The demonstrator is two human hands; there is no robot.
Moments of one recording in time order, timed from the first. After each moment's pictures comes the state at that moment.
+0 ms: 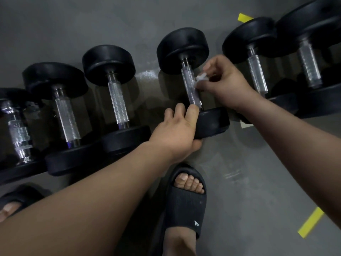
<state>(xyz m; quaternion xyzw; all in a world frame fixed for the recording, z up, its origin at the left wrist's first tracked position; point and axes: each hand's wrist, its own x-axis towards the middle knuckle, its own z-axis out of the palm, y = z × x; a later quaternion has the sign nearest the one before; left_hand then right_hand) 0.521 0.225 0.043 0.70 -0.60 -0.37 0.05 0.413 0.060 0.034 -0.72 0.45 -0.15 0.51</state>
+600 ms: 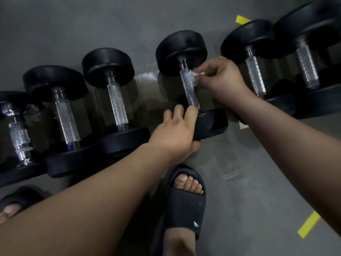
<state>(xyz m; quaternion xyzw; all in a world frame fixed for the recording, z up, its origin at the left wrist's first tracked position) 0.520 0.223 0.044 0.71 -0.60 -0.38 0.04 0.429 0.054 0.031 -0.74 0.49 -0.16 0.42</state>
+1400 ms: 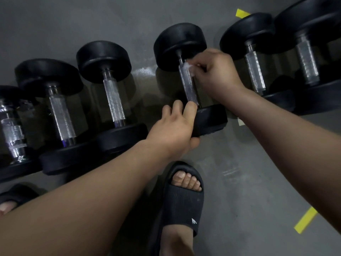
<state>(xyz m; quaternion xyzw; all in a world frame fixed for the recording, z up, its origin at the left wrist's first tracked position) 0.520 0.224 0.043 0.70 -0.60 -0.37 0.06 0.437 0.051 0.027 -0.88 0.39 -0.14 0.24</state>
